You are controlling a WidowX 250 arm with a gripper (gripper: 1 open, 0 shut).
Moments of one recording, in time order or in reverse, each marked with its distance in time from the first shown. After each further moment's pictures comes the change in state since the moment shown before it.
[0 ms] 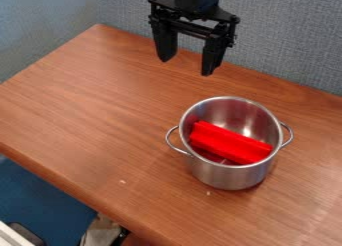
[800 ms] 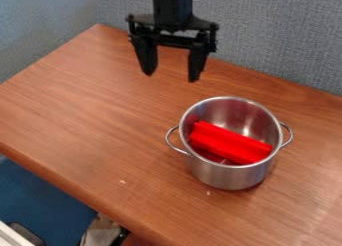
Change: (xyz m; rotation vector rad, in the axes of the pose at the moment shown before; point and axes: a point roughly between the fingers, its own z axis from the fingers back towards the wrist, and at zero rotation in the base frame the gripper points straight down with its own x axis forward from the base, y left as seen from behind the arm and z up) arm -0.001 0.018 -0.021 -0.064 -0.034 0.286
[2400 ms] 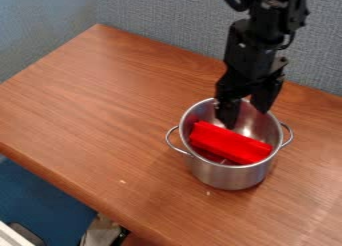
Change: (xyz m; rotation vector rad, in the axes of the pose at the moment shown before) arm -0.006 -0.087 -0.046 0.114 -0.096 0.866
